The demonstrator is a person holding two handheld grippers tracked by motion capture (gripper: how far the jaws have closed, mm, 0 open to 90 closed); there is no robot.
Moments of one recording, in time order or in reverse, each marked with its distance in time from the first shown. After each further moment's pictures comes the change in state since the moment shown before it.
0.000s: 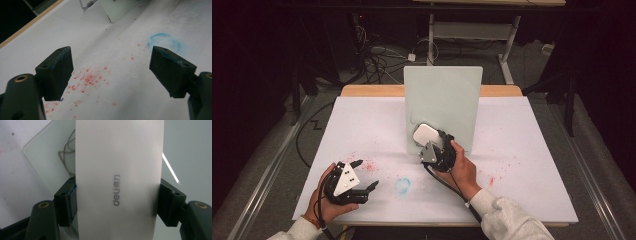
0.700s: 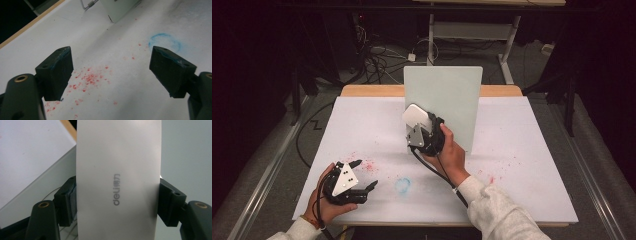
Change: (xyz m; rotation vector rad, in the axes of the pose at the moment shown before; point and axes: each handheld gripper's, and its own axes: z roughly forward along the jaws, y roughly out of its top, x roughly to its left) left arm 0.000 -0.001 -0.002 -0.008 0.006 -0.007; right arm -0.014 0.051 0.007 -0.056 -0.068 0.038
